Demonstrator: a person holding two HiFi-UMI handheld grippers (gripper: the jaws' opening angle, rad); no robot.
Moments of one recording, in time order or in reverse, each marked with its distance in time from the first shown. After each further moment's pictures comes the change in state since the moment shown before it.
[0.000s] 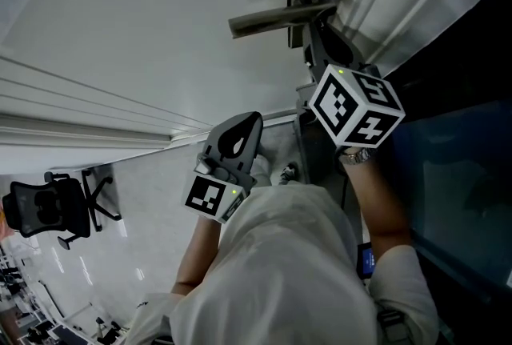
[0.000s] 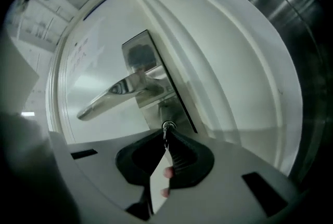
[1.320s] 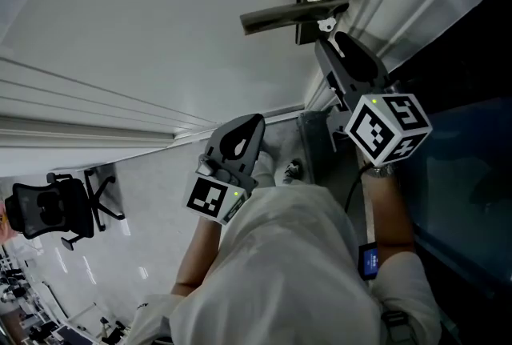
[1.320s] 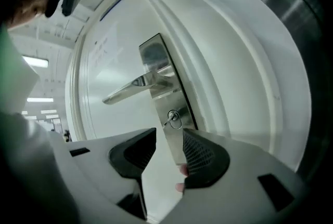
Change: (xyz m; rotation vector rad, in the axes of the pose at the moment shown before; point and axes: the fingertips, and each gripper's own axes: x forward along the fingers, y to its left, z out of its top) left arm -0.013 0.006 -0.007 -0.005 0.028 -0.020; right arm -0.030 0.001 -0.014 -0.099 0.048 0.164
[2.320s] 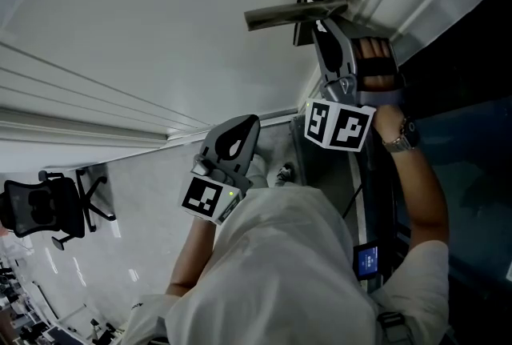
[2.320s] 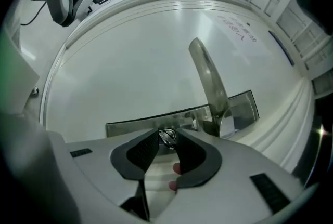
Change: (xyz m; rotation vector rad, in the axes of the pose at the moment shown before) left arm -0.009 -0.002 0.002 0.001 -0.017 0.004; right arm 0.028 0.013 0.002 -1.660 0.146 -0.332
